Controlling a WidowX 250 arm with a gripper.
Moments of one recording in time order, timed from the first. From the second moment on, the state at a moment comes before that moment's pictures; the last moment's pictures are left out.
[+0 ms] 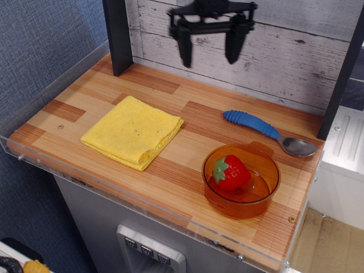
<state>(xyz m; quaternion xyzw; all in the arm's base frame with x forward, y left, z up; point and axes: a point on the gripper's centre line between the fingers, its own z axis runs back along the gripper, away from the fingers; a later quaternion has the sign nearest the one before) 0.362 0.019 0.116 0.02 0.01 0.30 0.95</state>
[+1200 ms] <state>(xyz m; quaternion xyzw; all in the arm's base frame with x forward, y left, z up) 0.264 0.164 0.115 0.07 0.00 0.16 0.98</state>
